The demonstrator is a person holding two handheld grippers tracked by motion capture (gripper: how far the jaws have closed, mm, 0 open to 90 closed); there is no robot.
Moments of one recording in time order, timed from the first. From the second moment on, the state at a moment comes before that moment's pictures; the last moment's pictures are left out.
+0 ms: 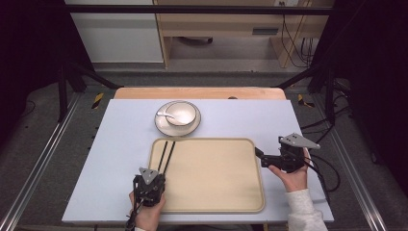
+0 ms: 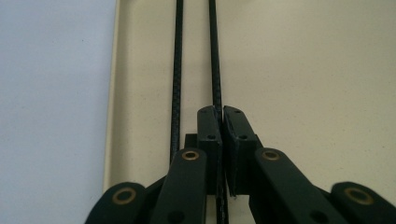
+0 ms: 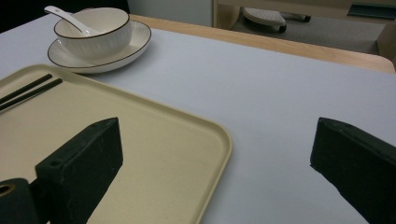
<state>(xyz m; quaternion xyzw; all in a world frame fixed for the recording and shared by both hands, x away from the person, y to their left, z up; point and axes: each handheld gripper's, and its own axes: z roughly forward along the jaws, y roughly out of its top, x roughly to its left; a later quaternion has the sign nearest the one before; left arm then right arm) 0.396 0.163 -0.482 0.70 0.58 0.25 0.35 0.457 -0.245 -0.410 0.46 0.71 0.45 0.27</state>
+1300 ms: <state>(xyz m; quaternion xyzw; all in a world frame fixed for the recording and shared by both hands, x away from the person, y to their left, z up) 0.453 0.255 -0.420 0.73 0.47 0.24 0.44 0.455 -0.255 -0.407 0.47 0.70 0.46 0.27</state>
